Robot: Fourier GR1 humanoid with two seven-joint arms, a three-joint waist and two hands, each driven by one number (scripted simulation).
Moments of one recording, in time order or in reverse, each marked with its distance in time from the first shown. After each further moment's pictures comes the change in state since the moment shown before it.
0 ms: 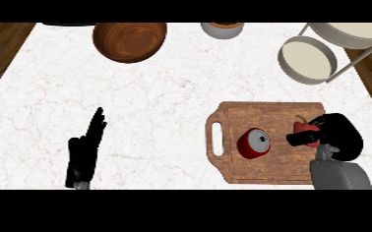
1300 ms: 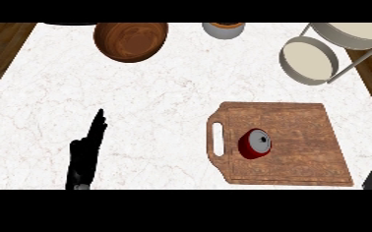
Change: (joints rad) left arm 0.019 -0.006 -0.006 -0.017 -0.022 -0.008 0.006; right arm -0.542 -0.120 -0.150 -0.464 0.325 0.263 0.053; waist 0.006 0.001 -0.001
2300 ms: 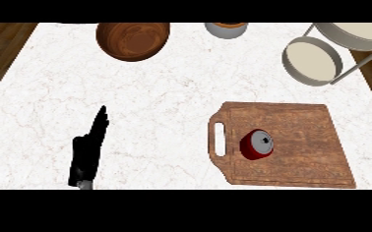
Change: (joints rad) left arm -0.024 -0.015 0.008 0.007 -0.011 -0.009 0.005; right arm -0.288 -0.209 -0.240 0.822 -0.086 -0.269 -0.175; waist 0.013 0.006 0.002
